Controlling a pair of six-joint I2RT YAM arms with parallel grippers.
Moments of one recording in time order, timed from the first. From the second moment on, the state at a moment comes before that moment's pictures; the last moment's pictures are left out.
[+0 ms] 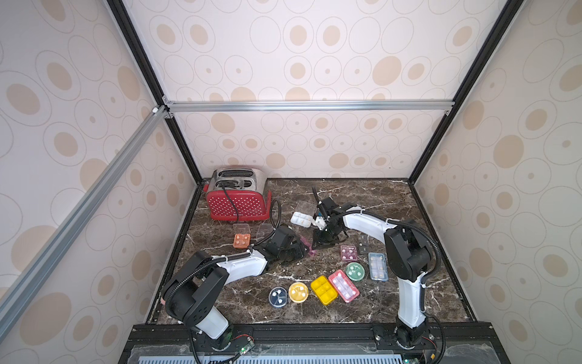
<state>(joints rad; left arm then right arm) -0.69 1.57 0.72 0.10 0.17 -1.00 0.56 2.03 1.47 -0.83 -0.40 0.35</state>
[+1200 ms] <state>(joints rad) -0.69 1.76 0.76 0.23 0.18 -1.11 0.57 2.03 1.43 -0.77 -0.42 0.40</state>
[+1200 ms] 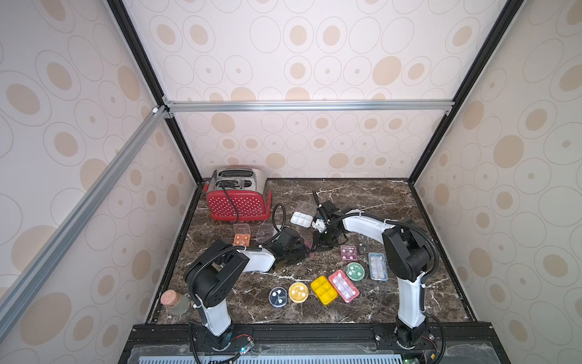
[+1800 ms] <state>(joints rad) -0.69 1.77 0.77 0.22 0.19 -1.13 0.57 2.03 1.43 -0.76 -0.43 0.43</state>
